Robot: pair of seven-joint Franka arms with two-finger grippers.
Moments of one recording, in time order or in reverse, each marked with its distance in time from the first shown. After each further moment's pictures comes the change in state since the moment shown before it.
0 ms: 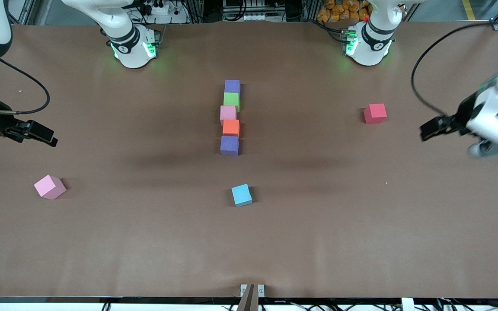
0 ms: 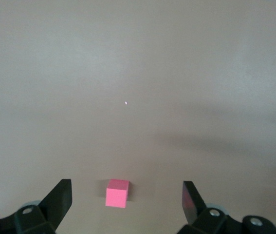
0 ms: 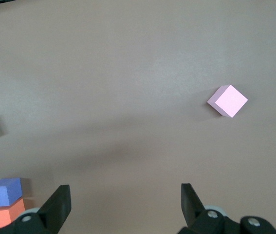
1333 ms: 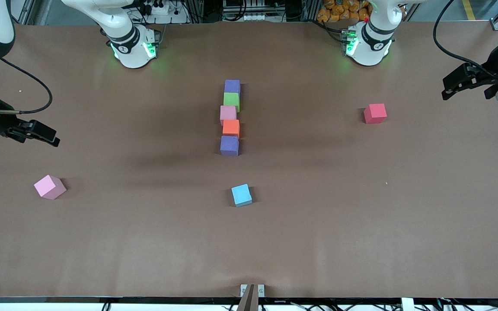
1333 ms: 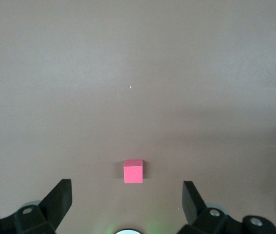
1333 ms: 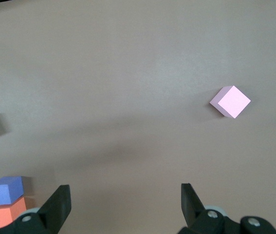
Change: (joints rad) left arm -0.015 -0.130 0.048 -0.020 -0.032 -0.110 0.167; right arm 0.012 0.000 0.002 0.001 0.000 0.000 0.000
